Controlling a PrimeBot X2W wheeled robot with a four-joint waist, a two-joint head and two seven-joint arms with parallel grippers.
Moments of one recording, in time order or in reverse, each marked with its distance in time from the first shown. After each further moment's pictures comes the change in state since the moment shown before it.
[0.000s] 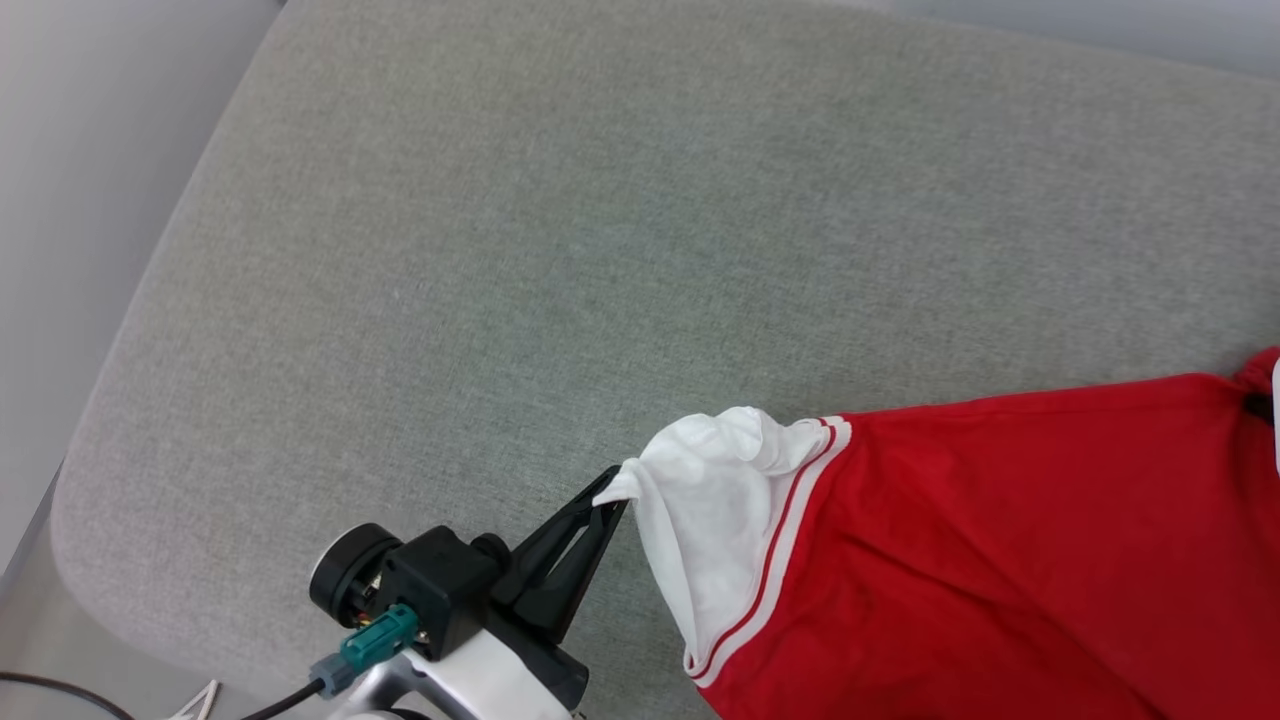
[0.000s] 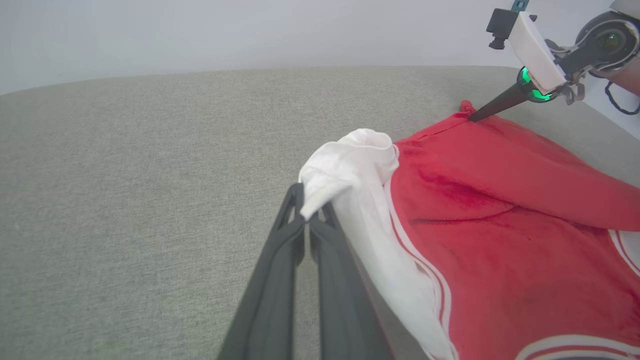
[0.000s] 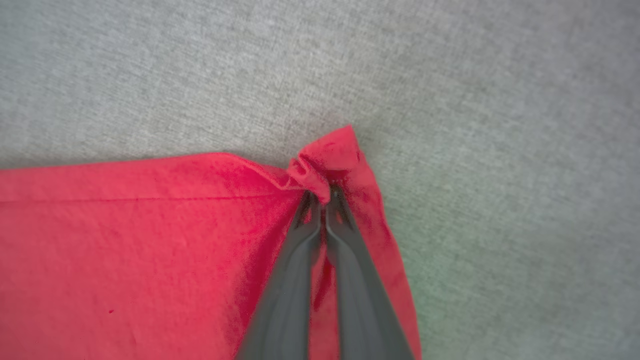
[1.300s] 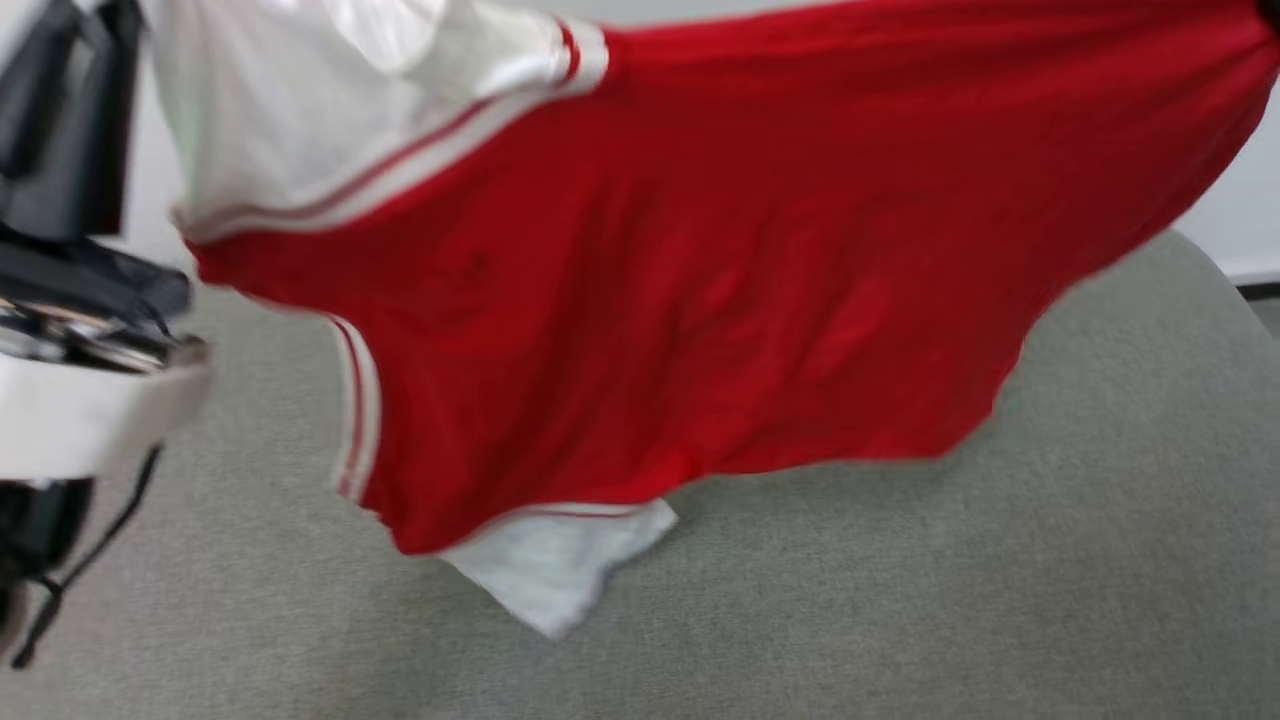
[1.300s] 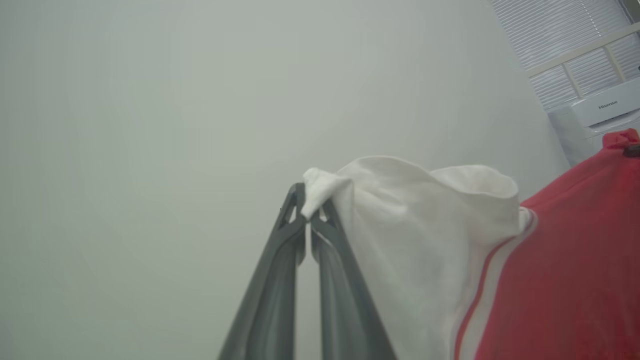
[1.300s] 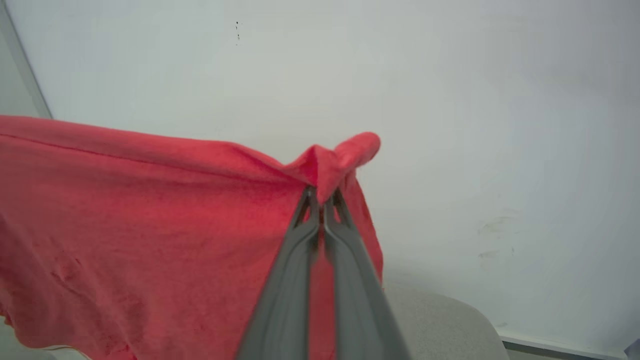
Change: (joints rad) left arm -0.342 0.304 0.427 -0.205 -0.018 0.090 0.066; right arm -0.186 0.032 0.008 -0.396 0.269 0.000 -0.389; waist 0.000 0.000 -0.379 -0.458
